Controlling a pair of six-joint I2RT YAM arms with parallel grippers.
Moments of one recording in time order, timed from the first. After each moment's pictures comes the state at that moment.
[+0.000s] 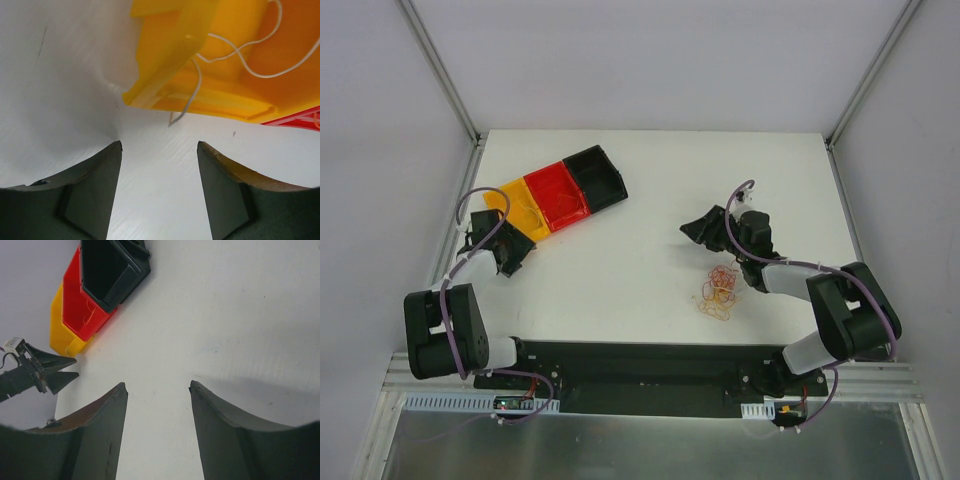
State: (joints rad) left arm 0.20 1.32 0.64 -0.25 0.08 -0.75; right arm 0.37 1.50 0.53 0.64 -0.32 0.80
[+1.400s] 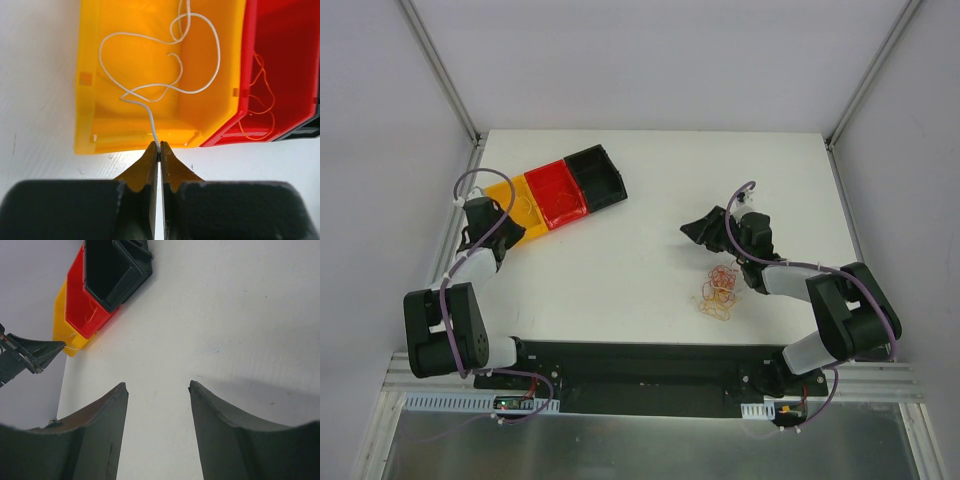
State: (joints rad) left arm 0.20 1.33 0.62 0.04 0.09 -0.61; right arm 0.37 1.50 0.51 0.67 -0.32 0.81
